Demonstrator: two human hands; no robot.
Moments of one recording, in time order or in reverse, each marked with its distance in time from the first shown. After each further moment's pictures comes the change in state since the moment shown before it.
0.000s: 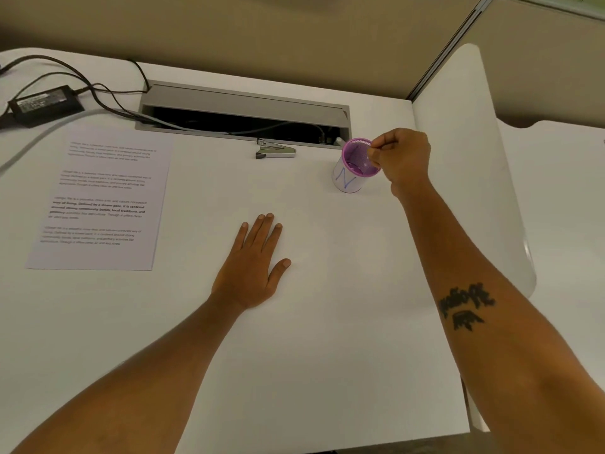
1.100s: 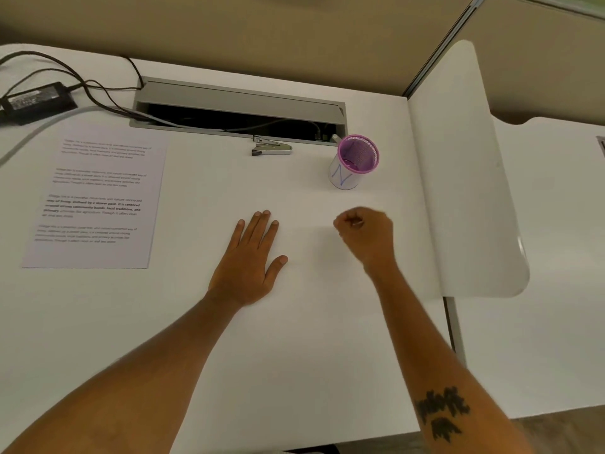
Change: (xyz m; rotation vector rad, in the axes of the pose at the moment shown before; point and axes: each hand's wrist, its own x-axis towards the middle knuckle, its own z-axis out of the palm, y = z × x) left_hand 0.000 0.000 -0.001 0.019 -0.003 0.001; right_hand -0.129 0.060 0.035 0.005 -0.126 0.011
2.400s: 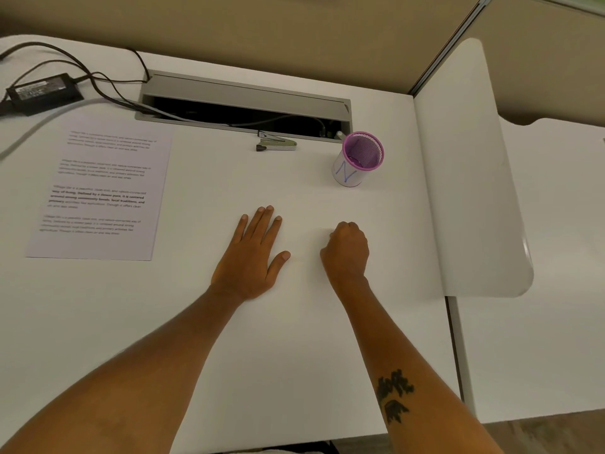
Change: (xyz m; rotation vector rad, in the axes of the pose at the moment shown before) left_hand 0.000 0.001 0.001 -0.004 0.003 -0.012; right_hand -0.026 0.006 0.055 -0.534 -0.057 0.042
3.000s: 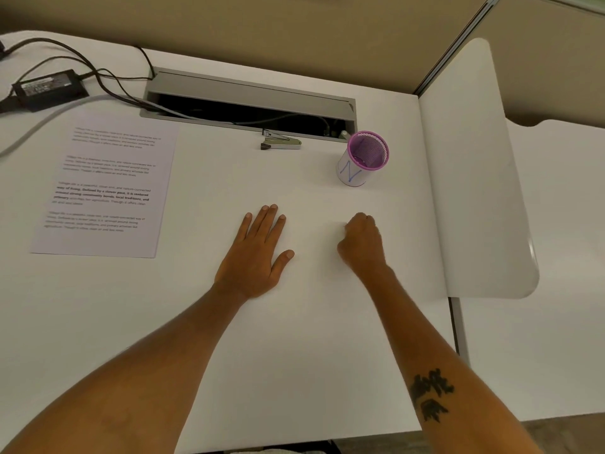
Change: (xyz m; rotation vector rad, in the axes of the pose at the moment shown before) left_hand -0.001 -0.001 -0.002 0.010 -0.011 -0.003; right_hand 0.016 0.016 -0.022 0.048 -0.078 -0.060
